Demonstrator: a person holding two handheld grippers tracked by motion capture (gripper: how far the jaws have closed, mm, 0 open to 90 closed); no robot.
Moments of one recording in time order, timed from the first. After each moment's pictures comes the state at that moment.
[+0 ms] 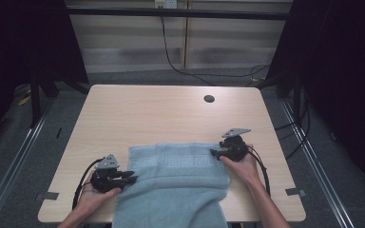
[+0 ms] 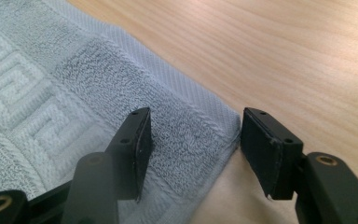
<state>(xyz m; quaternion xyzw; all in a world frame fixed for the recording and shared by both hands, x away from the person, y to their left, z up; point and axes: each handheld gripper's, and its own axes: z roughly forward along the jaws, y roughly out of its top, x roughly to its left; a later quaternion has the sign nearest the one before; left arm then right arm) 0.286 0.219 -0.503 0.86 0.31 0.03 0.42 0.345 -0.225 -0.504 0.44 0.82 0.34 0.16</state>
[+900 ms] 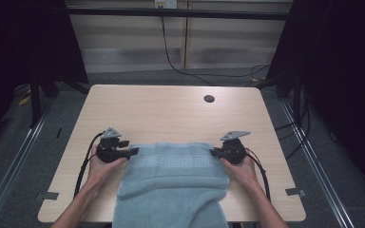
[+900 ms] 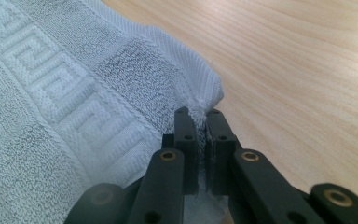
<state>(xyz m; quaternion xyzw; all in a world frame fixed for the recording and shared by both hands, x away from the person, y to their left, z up) 0.367 0.211 -0.497 0.82 0.39 0.11 0.41 0.337 -0.220 -0.505 0.42 0.82 0.37 0.13</state>
